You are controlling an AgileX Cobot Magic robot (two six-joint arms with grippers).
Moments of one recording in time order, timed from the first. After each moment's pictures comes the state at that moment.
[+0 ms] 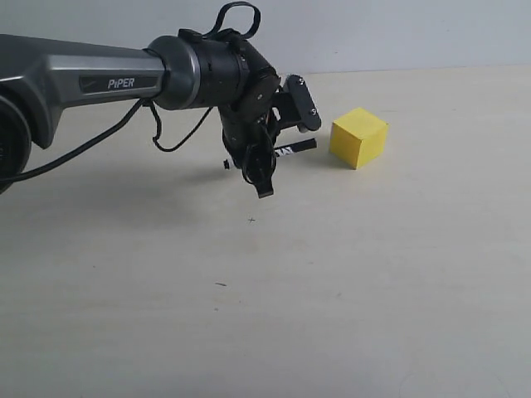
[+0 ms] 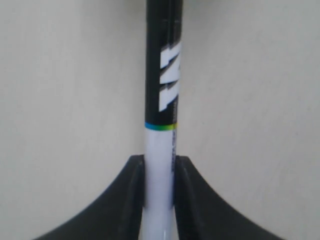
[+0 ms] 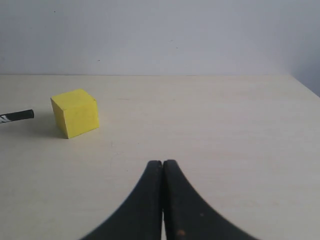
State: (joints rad) left arm -0.72 2.36 -1.82 0.36 0.78 0.38; right arm -0.11 0.01 0.00 -0.15 0.32 0.11
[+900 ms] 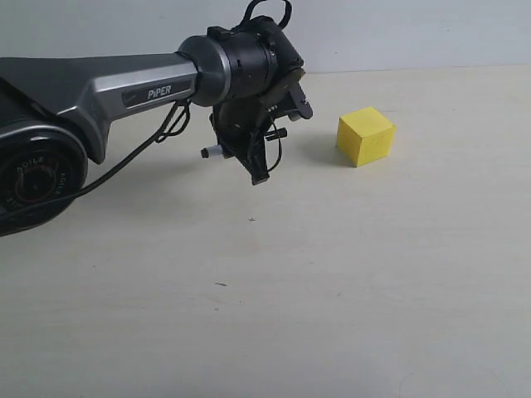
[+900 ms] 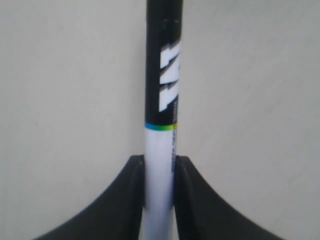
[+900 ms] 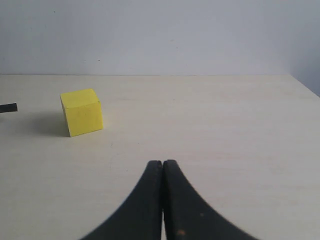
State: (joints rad) left arm -0.74 2.48 -2.09 0.53 1.14 0.20; right arm -0.11 0.01 0.00 -0.15 0.32 0.11
